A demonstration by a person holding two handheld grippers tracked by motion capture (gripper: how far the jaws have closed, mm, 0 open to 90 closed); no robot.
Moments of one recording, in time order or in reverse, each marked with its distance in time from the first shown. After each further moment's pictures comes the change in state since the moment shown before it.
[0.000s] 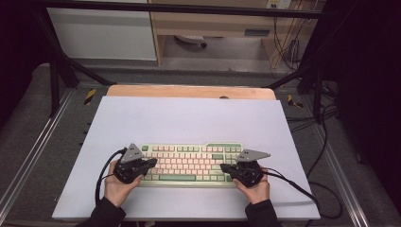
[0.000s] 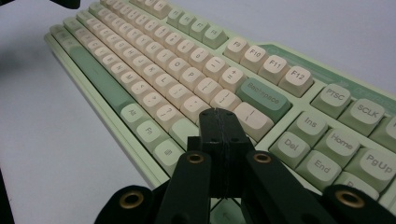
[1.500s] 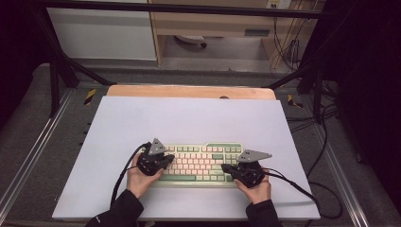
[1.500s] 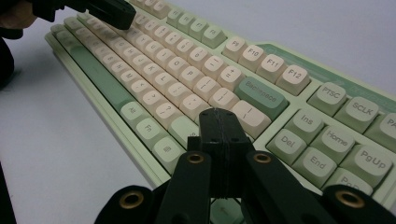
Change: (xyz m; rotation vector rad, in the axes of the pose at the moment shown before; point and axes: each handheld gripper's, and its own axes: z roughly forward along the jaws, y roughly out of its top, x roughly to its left) left arm -0.017 0.024 0.054 0.065 0.001 0.034; right arm -0.001 -0.001 -0.003 -0.004 -0.001 -0.003
